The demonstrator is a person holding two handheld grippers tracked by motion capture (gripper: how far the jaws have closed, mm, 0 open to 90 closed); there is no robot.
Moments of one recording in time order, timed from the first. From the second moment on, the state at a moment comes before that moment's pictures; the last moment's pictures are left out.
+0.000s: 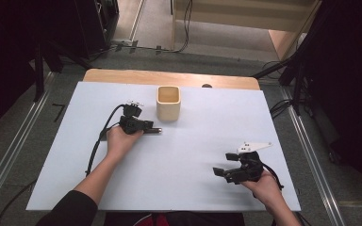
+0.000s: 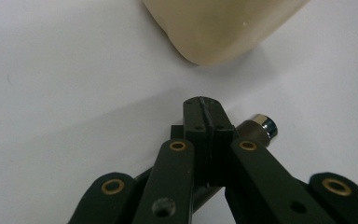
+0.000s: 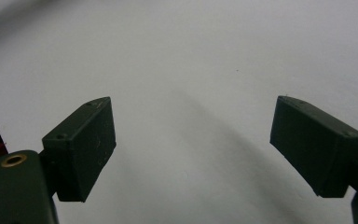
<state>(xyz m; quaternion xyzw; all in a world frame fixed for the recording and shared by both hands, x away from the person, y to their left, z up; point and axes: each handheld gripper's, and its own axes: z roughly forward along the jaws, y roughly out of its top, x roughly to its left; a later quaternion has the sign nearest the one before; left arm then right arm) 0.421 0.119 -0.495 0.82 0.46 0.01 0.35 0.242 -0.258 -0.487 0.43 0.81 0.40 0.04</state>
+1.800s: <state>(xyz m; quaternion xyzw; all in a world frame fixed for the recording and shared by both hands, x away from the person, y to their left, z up) 0.386 0.129 -0.493 0.86 0.40 -0.01 0.33 0.242 -0.258 -0.486 0.43 0.81 0.40 0.04</state>
